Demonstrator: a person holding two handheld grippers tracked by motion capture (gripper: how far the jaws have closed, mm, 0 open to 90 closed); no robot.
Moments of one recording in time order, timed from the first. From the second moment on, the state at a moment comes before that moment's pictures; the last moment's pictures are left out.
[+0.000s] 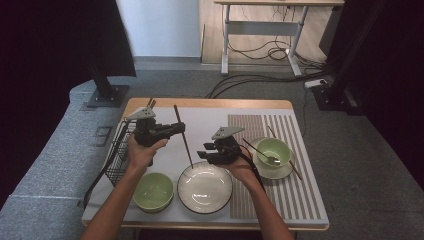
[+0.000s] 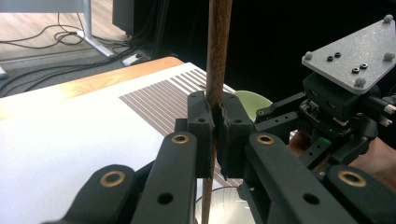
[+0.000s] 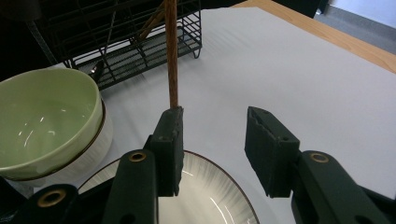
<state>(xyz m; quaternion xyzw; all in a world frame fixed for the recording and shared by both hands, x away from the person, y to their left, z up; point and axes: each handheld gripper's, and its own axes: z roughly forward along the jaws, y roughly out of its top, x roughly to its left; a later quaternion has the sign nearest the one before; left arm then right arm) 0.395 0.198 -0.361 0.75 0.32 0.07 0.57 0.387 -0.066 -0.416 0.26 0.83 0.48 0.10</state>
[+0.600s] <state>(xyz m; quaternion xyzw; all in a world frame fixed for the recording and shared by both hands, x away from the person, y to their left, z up) 0.395 0.192 -0.363 0.76 0.32 0.07 0.57 0.391 -0.054 -0.413 0.26 0.83 0.49 0.09</state>
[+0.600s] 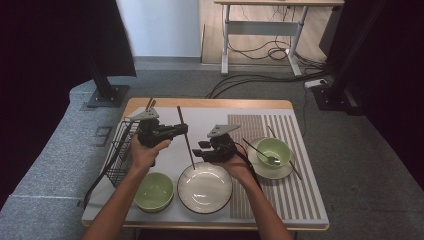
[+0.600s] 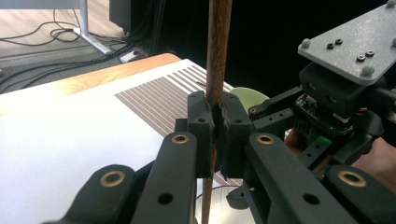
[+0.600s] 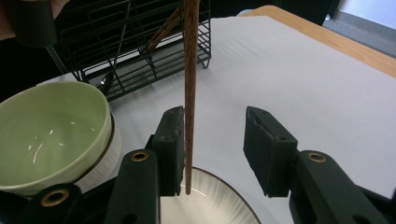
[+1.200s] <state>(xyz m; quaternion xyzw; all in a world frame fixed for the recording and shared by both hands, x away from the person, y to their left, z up) 0.396 0.190 -0.365 0.76 0.32 0.06 0.57 0.394 -0.048 -0.410 0.25 0.83 0.49 0.09</state>
